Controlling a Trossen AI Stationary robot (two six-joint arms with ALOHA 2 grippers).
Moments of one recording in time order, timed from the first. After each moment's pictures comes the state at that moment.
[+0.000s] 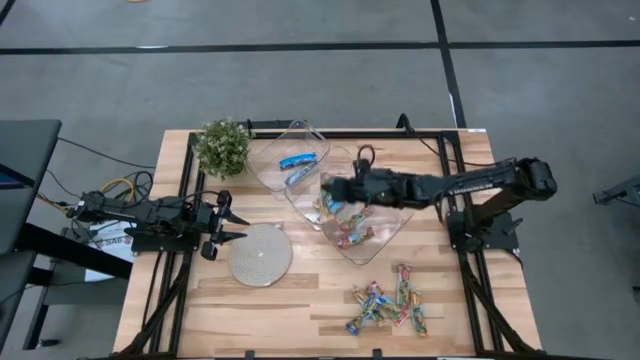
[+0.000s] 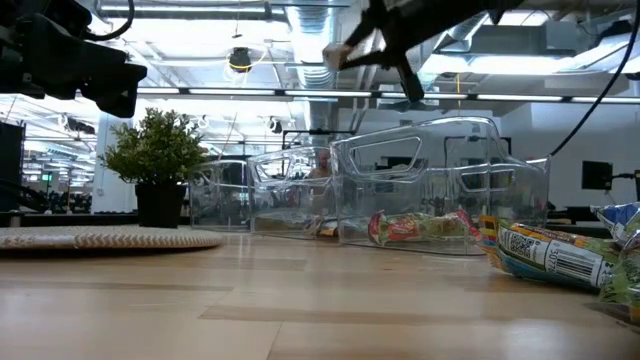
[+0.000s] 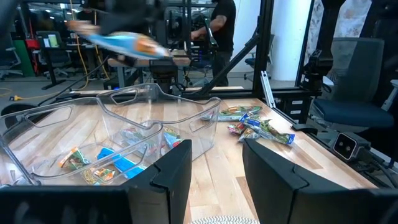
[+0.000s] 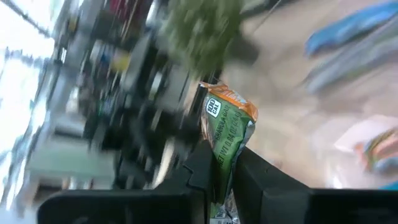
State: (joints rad) left arm -0.17 0.03 0.01 0.03 -0.01 -0.01; right arm 0.00 1.46 0.98 0.12 0.29 1.18
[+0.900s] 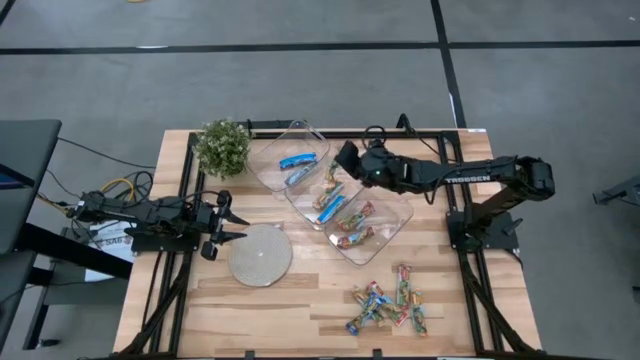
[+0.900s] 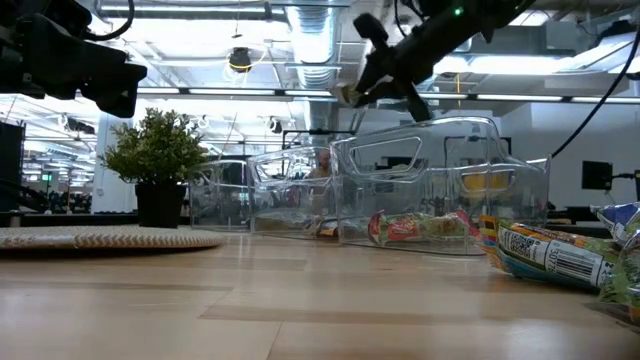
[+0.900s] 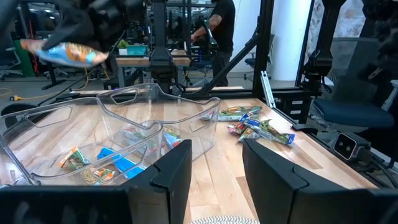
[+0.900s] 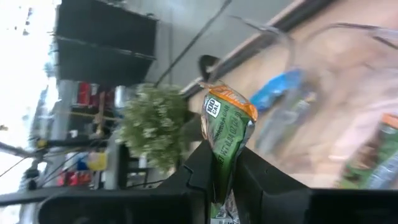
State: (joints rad) left arm -0.17 0.03 0.01 0.03 -0.01 -0.01; right arm -0.16 1.47 0.98 0.01 0.42 1.48
